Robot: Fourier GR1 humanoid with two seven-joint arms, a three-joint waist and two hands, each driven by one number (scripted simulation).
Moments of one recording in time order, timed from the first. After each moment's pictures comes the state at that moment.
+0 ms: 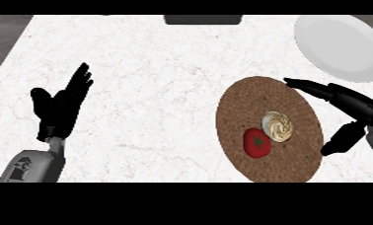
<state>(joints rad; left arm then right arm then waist) -0.16 0.35 -0.11 -1.40 0.21 0.16 0.13 -0.34 -0.72 0.28 -1.14 0.30 0.41 -0.67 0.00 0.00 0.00</state>
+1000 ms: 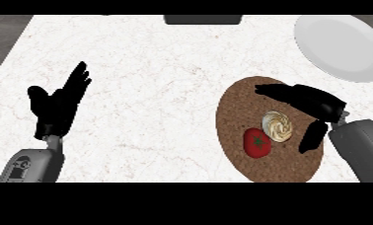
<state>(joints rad) -0.16 0.30 -0.02 -1.39 0.14 0.09 0.14 -0.38 -0.55 0.29 -1.20 0.64 0.48 -0.49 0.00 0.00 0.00</state>
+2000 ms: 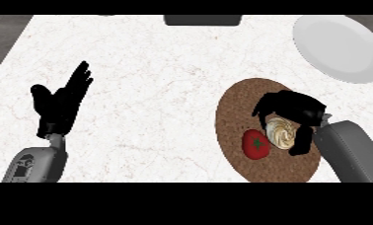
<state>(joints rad) -0.18 0.25 0.03 -1.38 0.08 0.04 0.15 -0.38 -0.46 0.31 -1.15 0.89 0.44 -0.61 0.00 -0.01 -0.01</state>
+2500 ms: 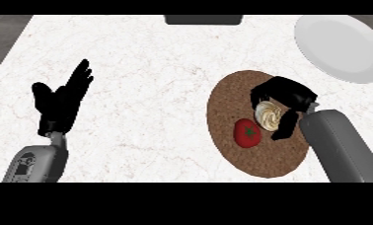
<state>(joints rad) -0.19 0.24 0.04 -1.38 0.07 0.04 0.16 -0.46 -0.34 0.17 -1.07 0.87 0.44 -0.43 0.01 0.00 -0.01</state>
